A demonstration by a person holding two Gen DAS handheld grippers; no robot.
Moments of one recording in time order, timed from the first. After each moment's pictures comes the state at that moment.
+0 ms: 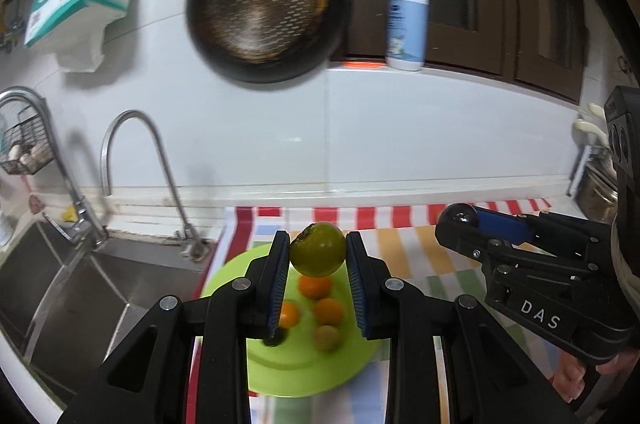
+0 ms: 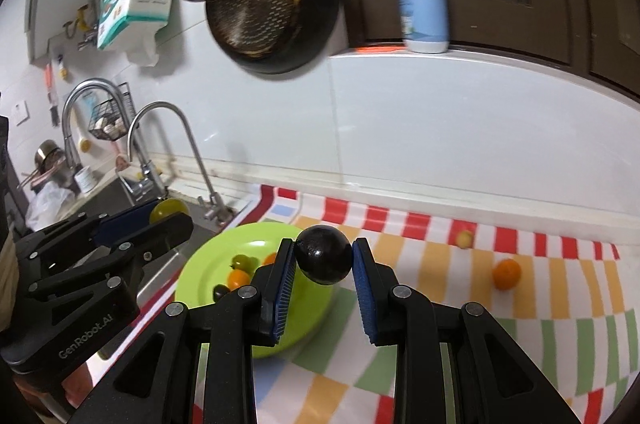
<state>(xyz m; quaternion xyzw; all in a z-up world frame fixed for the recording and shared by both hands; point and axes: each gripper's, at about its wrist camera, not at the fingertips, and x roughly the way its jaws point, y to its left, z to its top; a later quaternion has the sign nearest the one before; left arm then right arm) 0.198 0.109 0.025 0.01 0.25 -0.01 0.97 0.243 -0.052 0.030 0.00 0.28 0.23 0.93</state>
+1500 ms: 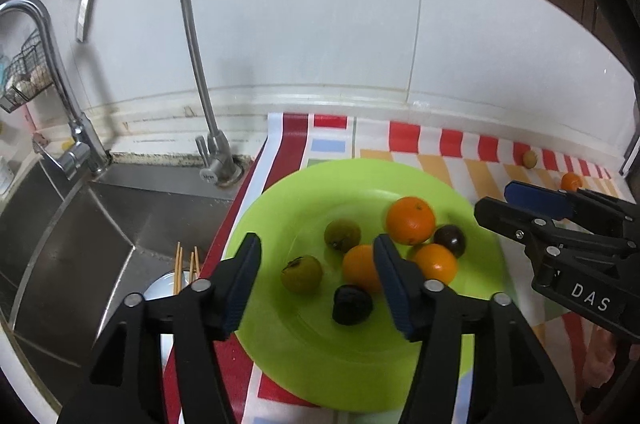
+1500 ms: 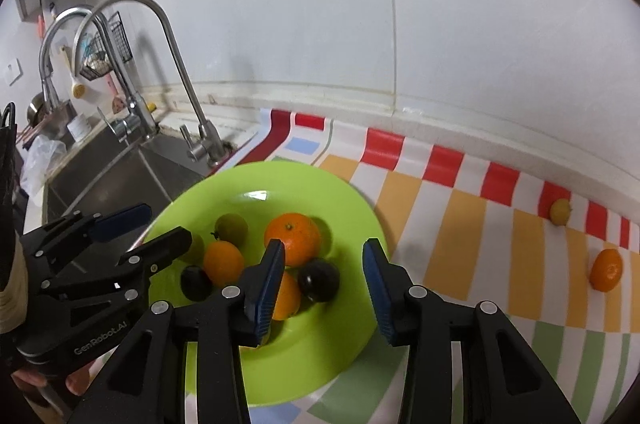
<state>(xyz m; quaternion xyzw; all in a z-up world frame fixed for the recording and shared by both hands) 0.254 0.166 -0.073 -0.01 0.35 0.04 0.94 0.310 0.011 -0.059 -0.03 0.36 0.24 0.90</state>
